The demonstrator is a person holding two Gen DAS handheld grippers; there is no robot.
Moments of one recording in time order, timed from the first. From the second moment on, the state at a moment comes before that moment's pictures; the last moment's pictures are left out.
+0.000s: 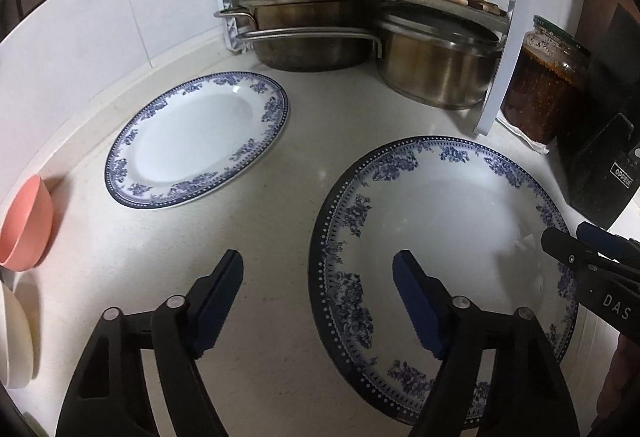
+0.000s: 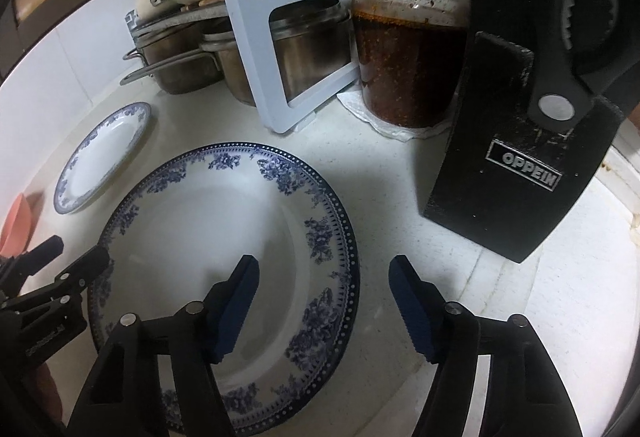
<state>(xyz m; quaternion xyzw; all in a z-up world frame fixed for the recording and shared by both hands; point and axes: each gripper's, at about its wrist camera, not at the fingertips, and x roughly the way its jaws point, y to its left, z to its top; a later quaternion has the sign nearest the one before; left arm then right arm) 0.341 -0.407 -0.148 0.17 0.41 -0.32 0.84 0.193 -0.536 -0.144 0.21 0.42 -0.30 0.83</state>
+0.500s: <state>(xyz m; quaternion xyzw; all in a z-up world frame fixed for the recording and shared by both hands) 0.346 -0.415 -0.155 0.17 0.43 -0.33 0.82 0.202 -0.544 -0.155 0.21 0.45 -0.29 0.82</state>
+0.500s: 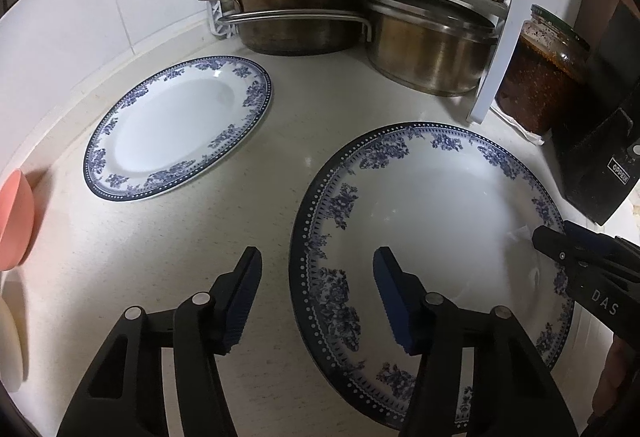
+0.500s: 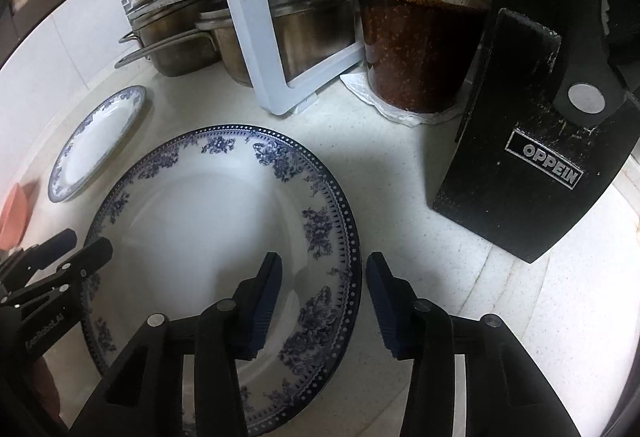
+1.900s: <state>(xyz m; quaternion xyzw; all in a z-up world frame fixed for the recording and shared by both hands) 0.331 -0.374 -0.123 0.15 0.45 -0.32 0.82 0.199 -0.522 -0.117 0.20 0.47 -0.27 0.82</state>
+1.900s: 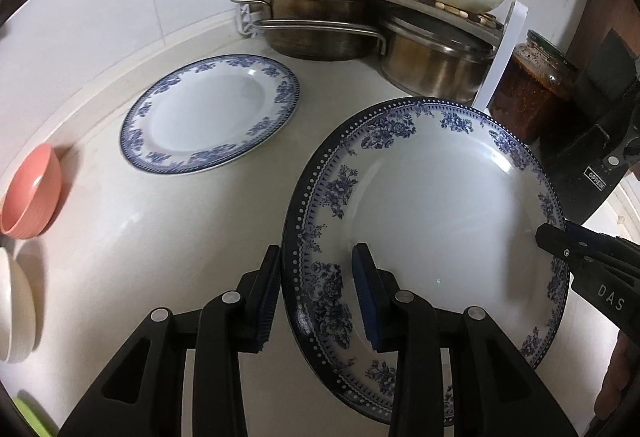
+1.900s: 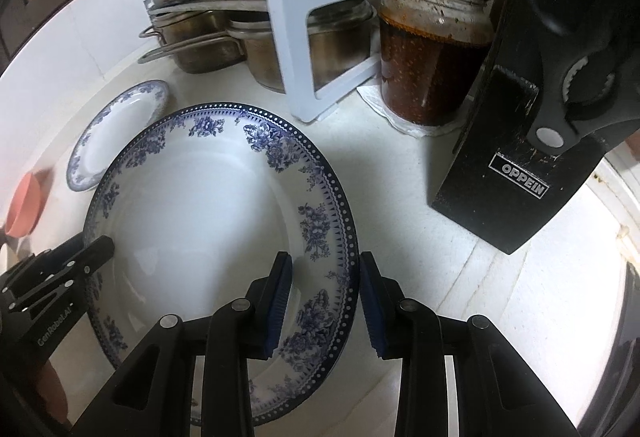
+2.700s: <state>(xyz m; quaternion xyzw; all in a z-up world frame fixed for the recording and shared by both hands) 0.298 -0.240 -0.083 0.09 0.45 -0.22 0.86 0.204 -0.428 -0.075 0.15 0.47 -0.19 0.85</state>
